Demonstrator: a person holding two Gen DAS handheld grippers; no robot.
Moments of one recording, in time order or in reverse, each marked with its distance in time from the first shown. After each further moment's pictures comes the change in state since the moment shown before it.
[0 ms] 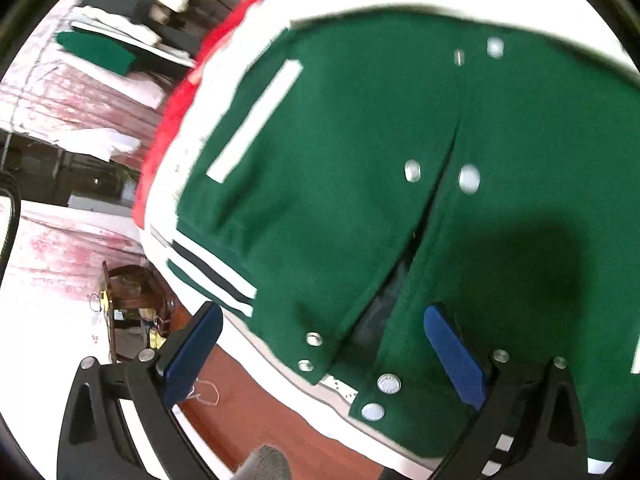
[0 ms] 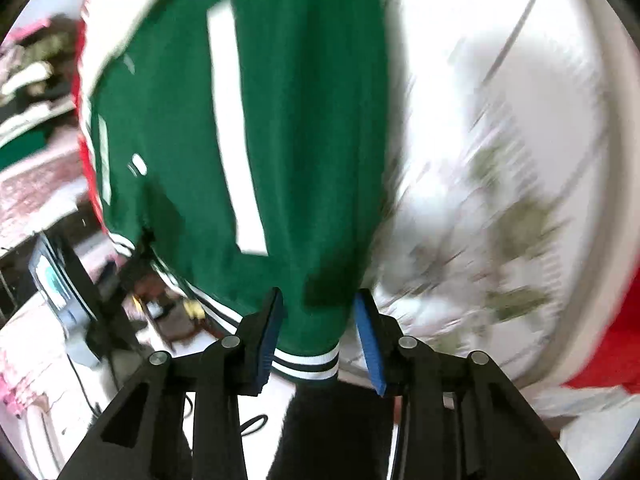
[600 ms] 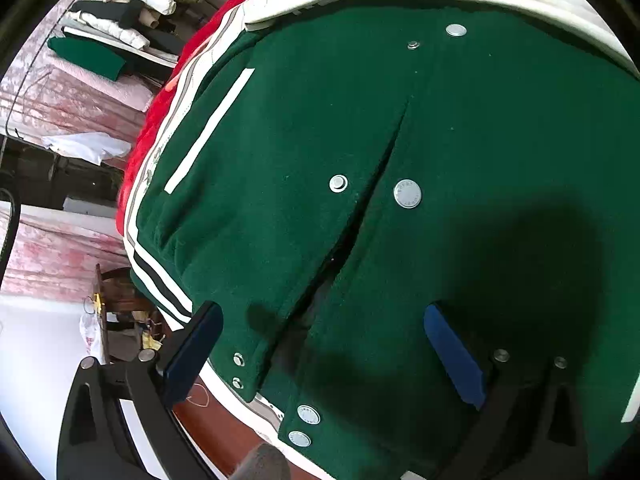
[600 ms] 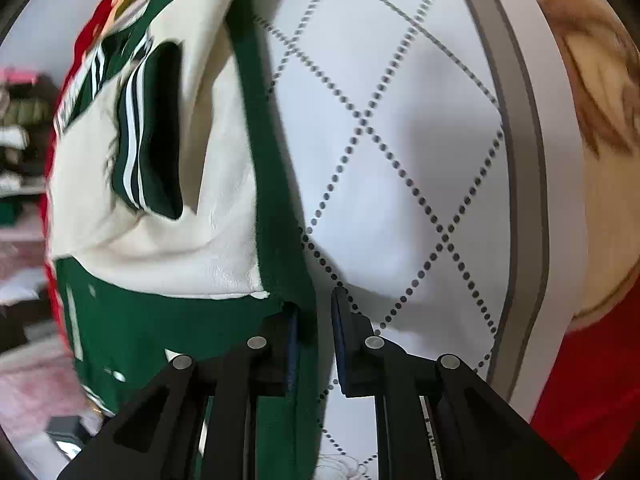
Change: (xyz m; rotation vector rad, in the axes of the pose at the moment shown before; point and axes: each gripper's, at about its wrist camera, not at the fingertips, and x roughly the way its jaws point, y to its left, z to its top) left arm 0.025 -0.045 0.010 0.009 0.027 -0.020; right arm -0.097 -0.049 0.172 -0.013 -0.374 -0.221
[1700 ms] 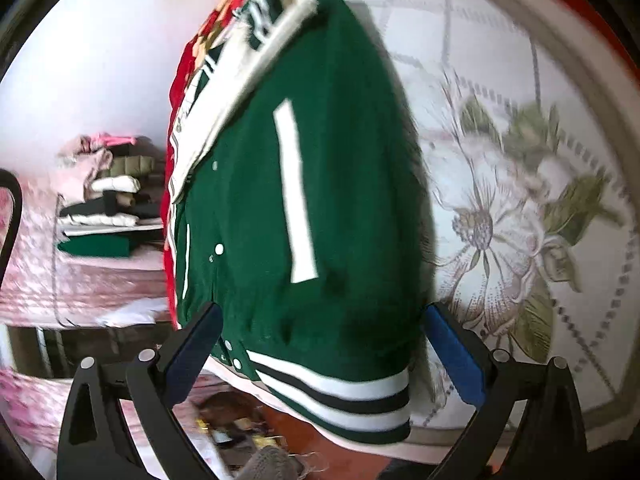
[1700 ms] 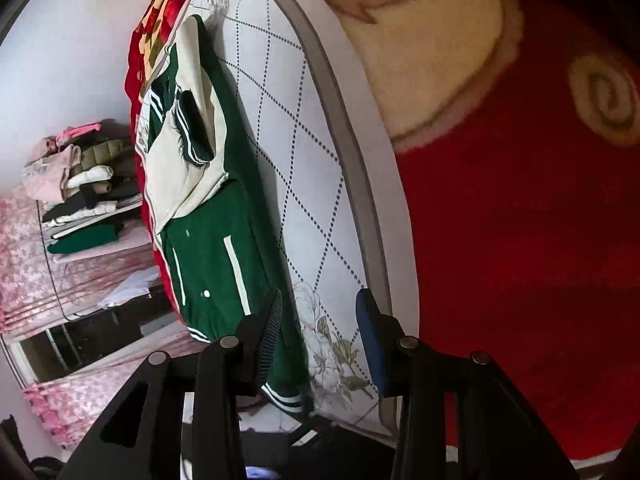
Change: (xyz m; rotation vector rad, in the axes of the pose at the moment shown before) left arm -0.132 -0.205 -0.137 0.597 -0.267 0.230; right arm -0.089 -0.161 -0.085 0.192 0.125 0.455
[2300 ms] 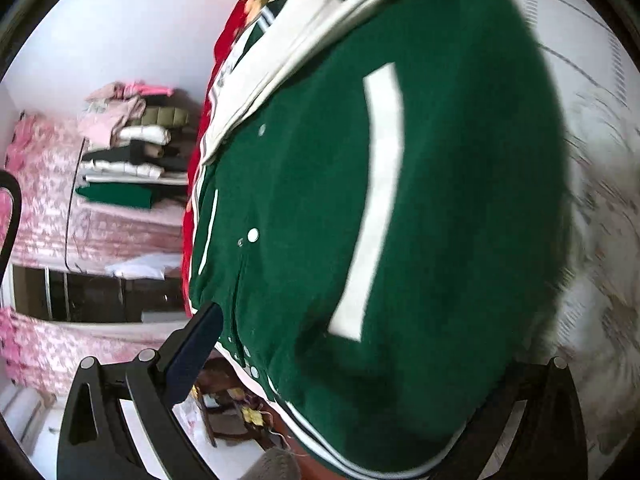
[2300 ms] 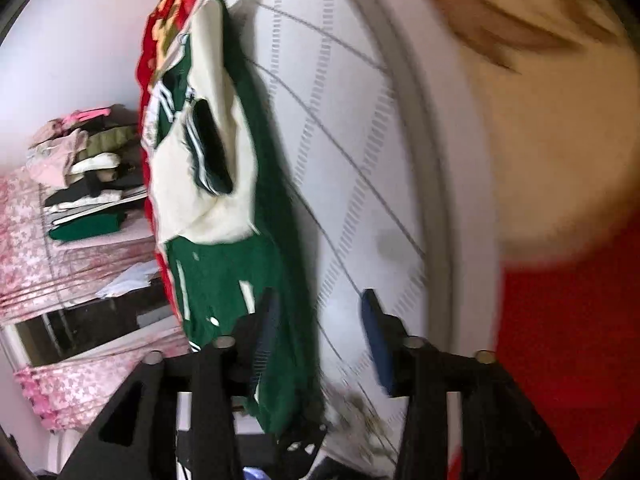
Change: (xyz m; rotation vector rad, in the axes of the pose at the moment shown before) left arm 0.057 0.056 0.028 -0.217 0.100 0.065; right arm 0.068 0.051 0.051 -0.060 -0.010 0.055
